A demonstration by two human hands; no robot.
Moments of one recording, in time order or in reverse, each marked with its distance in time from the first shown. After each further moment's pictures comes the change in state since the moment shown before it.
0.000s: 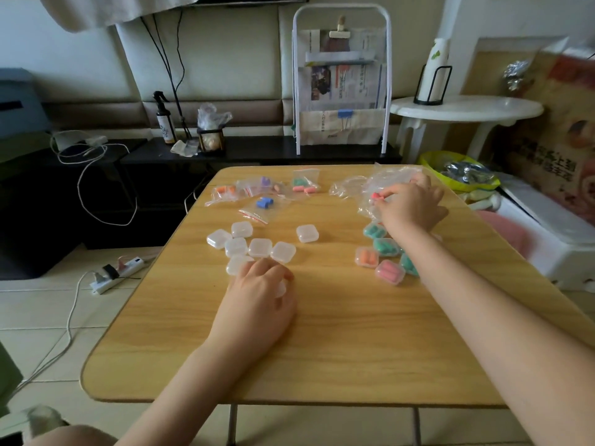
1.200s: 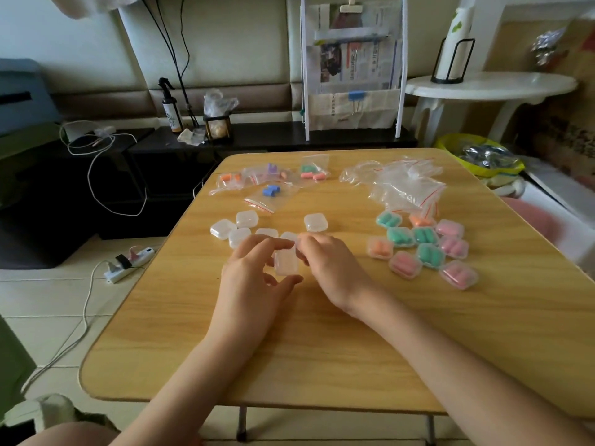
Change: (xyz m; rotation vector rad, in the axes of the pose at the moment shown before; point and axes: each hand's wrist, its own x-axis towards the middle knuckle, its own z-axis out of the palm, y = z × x) left_hand 0.006 -0.003 -0.001 -0.302 0.228 -0.013; right_hand -0.129 -0.031 0.007 0.710 -0.737 -0.446
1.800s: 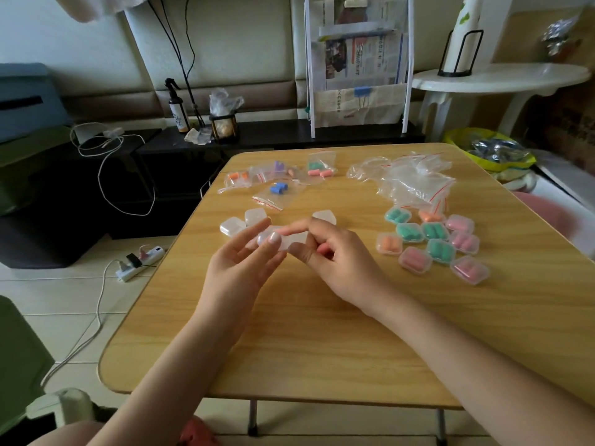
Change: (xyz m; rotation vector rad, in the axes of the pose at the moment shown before) left_hand 0.006 0.001 -0.023 -0.987 -0.018 -0.557; right_hand -0.002 0.003 -0.002 -0.014 0.024 -0.327
